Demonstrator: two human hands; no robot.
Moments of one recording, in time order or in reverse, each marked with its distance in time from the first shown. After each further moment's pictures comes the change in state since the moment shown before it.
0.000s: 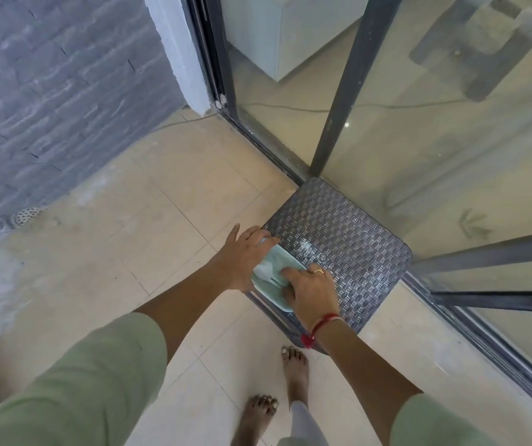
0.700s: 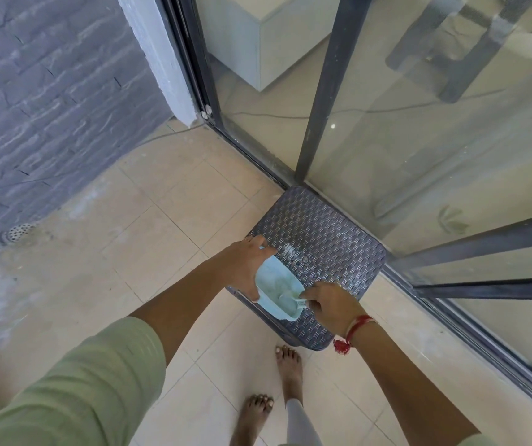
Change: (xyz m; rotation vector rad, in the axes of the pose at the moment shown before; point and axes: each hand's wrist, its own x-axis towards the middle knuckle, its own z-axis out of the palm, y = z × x) left_hand 0.002 0.022 -0.063 -0.240 -0.196 0.086; right_hand -0.037 0.052 -0.048 0.124 -0.261 0.018
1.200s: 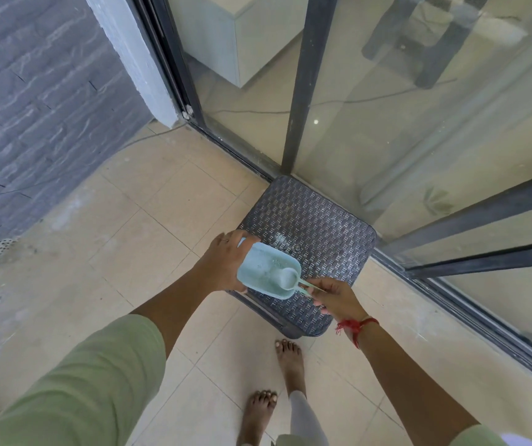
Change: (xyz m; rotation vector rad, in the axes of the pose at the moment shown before) left_hand 0.002 -0.021 0.053 0.086 0.293 -0.007; right_hand -0.021 0.006 0.025 1.132 0.119 0.487
